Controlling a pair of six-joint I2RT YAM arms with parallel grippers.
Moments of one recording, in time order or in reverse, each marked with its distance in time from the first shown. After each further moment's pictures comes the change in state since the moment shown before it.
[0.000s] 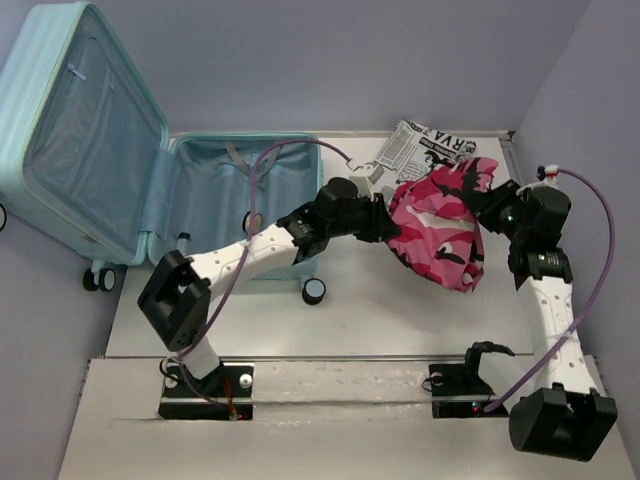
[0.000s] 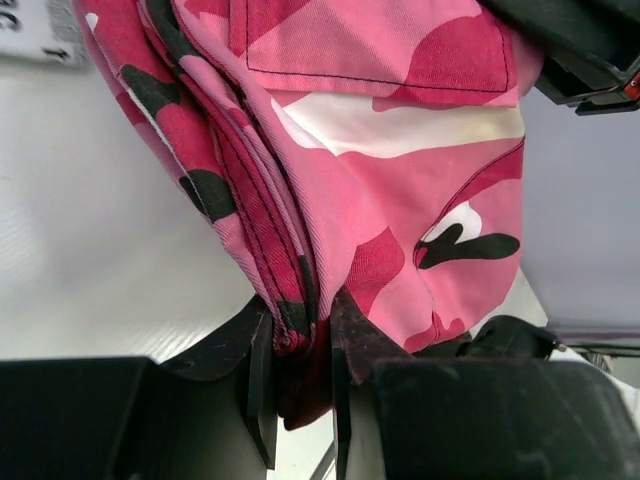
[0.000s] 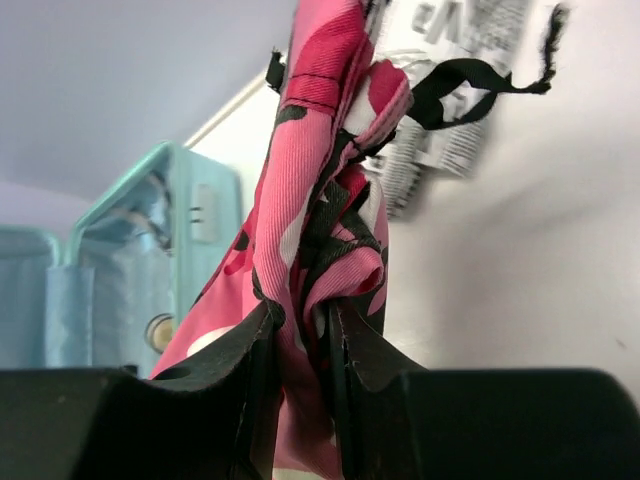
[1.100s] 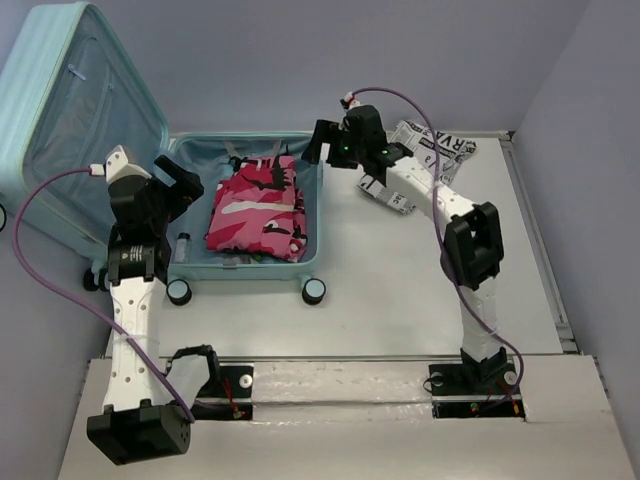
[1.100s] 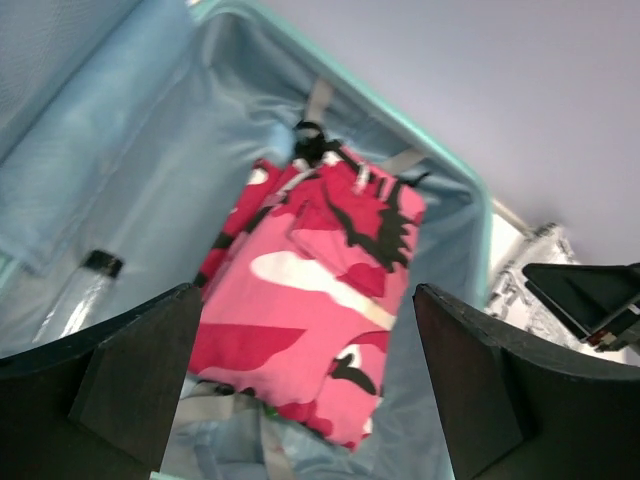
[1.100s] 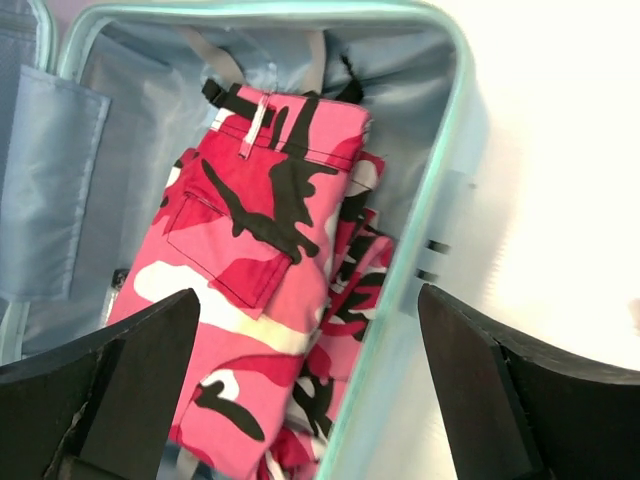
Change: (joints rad) left arm 1.015 -0.743 -0.216 -0.465 -0.261 0.085; right arm 0.739 1.253 1.195 -0.057 0.159 -0.145
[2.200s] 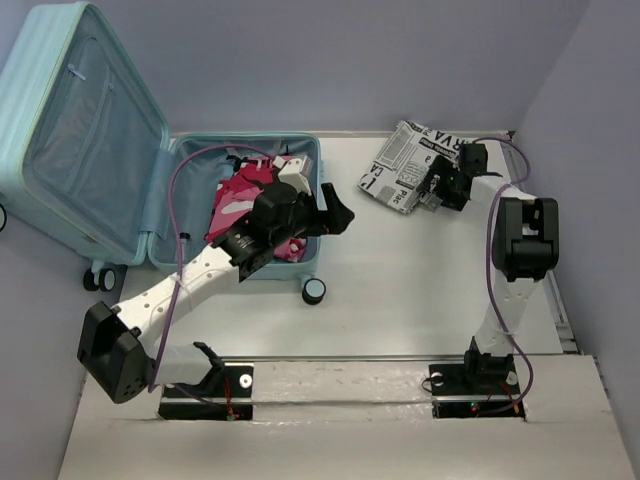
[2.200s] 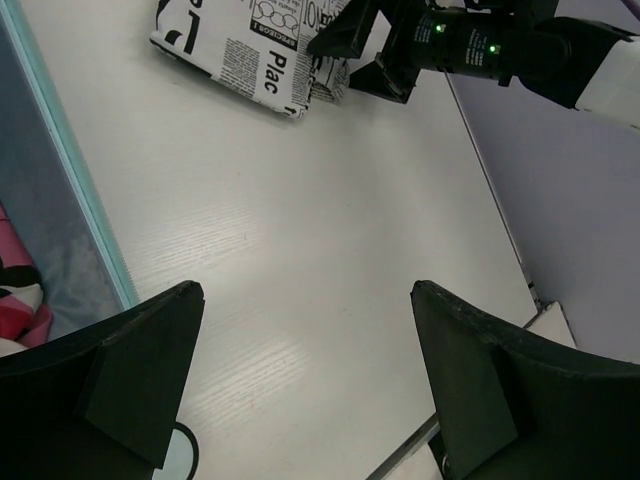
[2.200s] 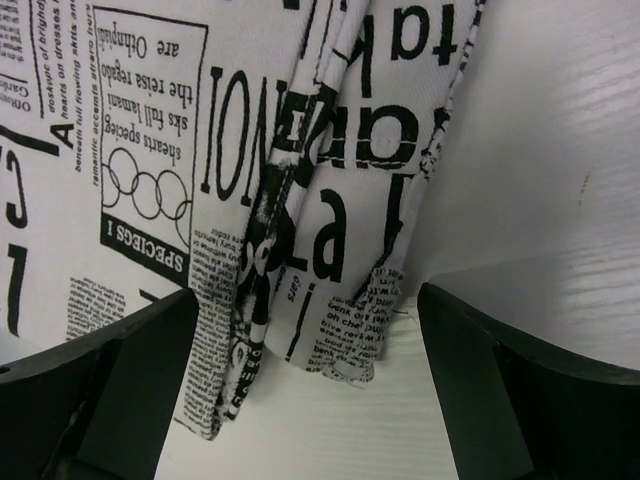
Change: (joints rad) left arm -0.867 0.304 -0.015 0.311 0.006 -0.066; right arm -0.573 -0.118 -0.558 0.051 0.002 -0.040
